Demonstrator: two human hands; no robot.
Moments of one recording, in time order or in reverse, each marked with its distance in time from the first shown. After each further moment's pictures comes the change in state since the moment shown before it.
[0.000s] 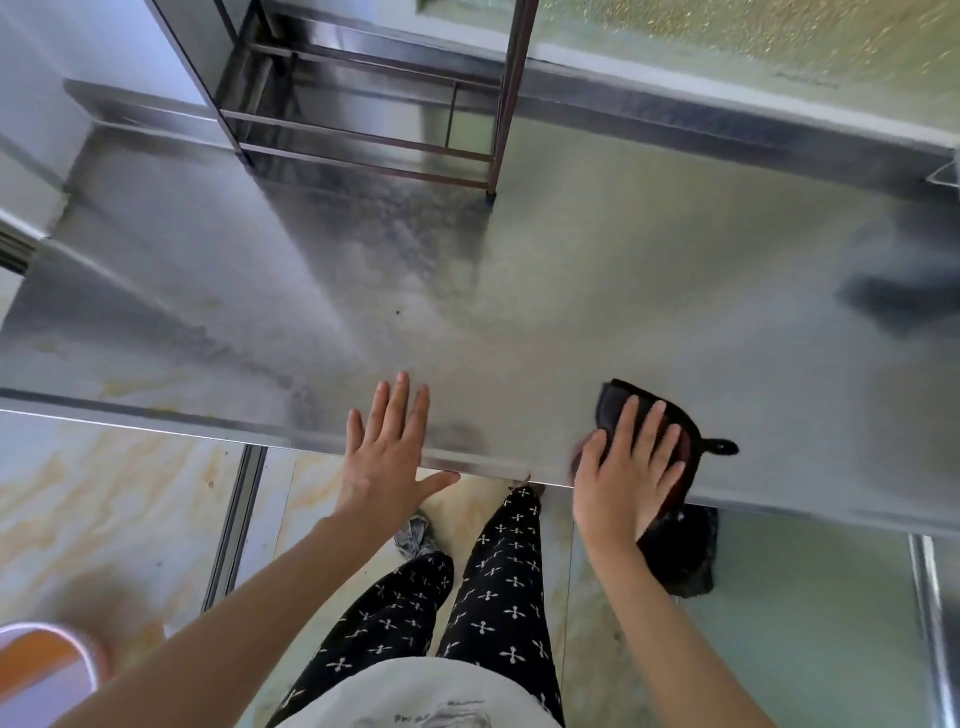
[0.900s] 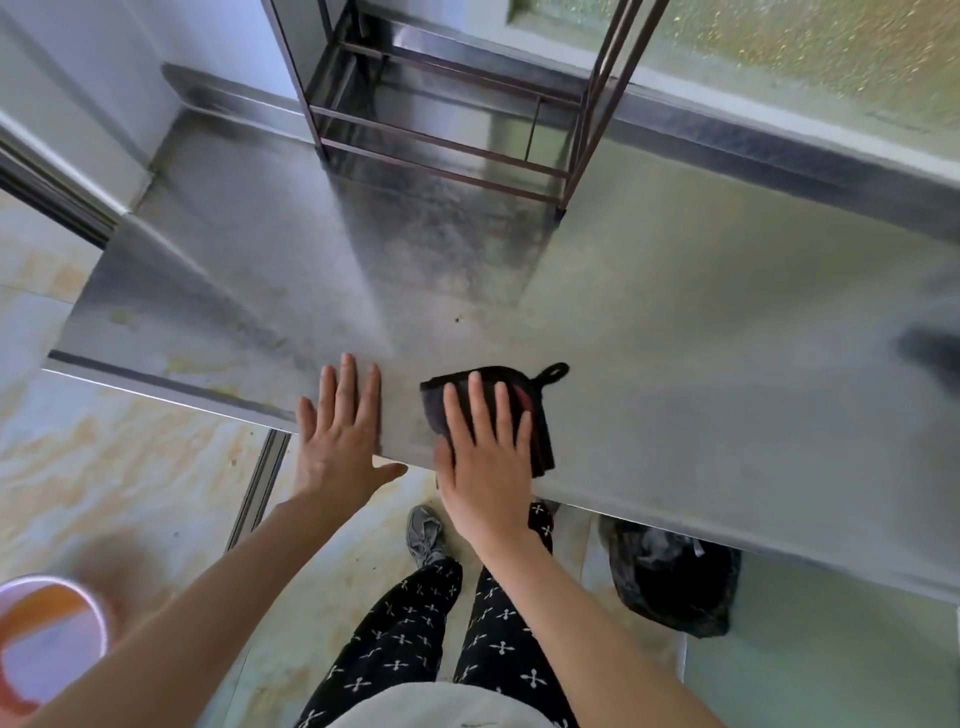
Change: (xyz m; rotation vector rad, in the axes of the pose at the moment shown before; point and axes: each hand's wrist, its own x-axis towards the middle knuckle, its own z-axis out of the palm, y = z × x) left_hand -0.003 -0.079 -0.007 -0.002 0.114 -0.195; right_hand -0.052 -0.136 0.031 -0.069 -0.078 -0.722
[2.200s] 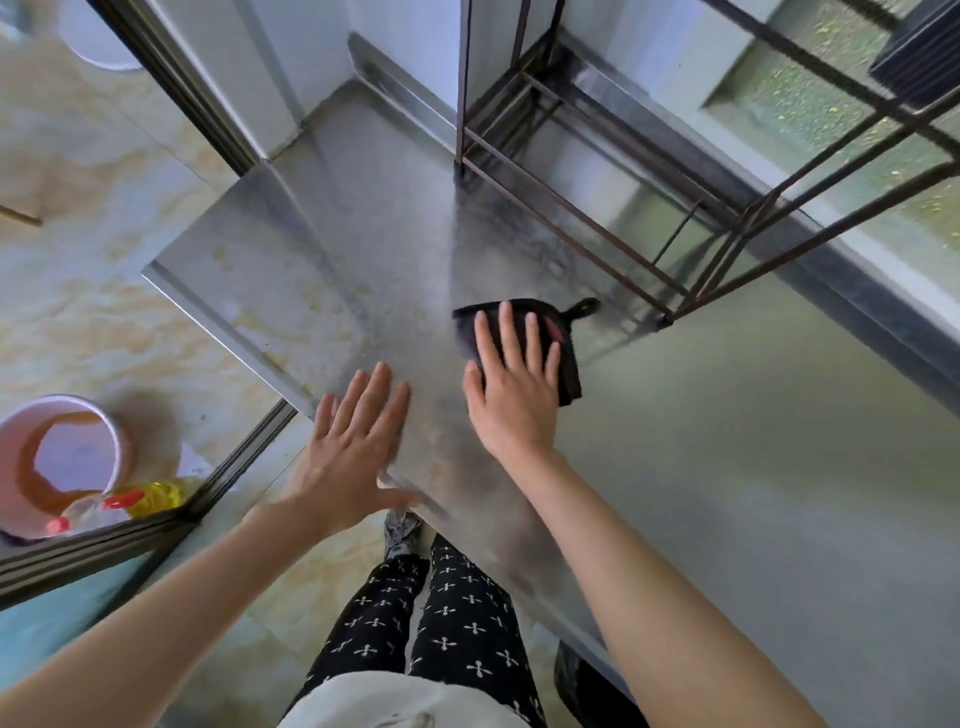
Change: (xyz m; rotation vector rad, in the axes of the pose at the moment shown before) left_hand 0.001 0.007 -0.023 -0.147 -0.057 -0.160; right_hand 0.158 0.002 -0.016 0.011 -0.049 -0.388
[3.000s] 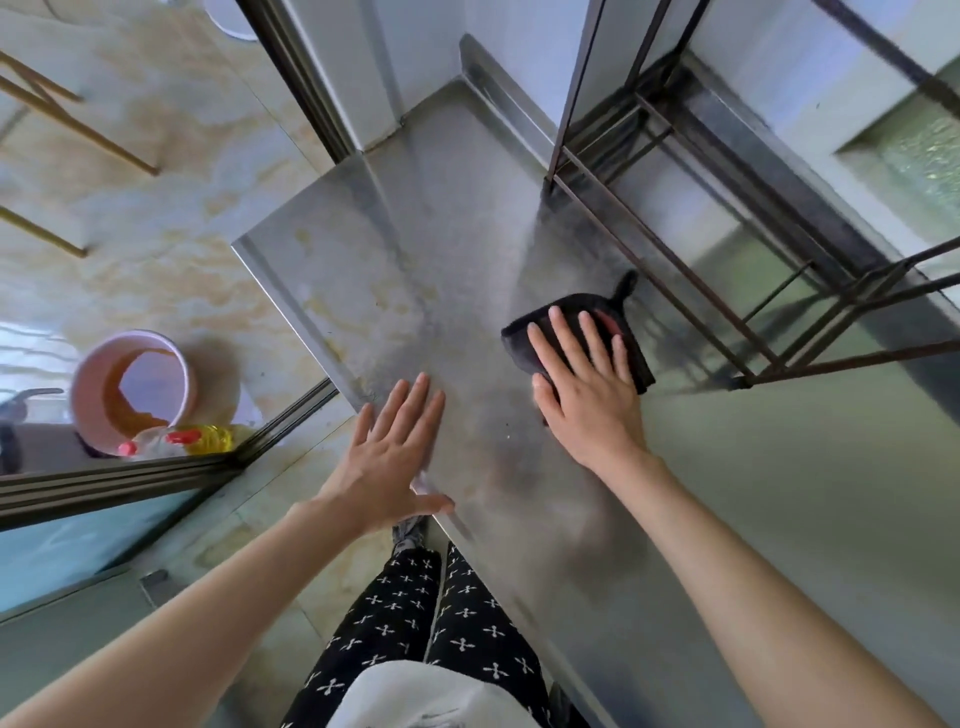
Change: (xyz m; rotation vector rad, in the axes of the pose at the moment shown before) left_hand -0.002 0.009 -0.008 -0.112 -0.122 -0.164; right_hand 0.040 0.043 -0.007 -0.076 -0.067 -0.374
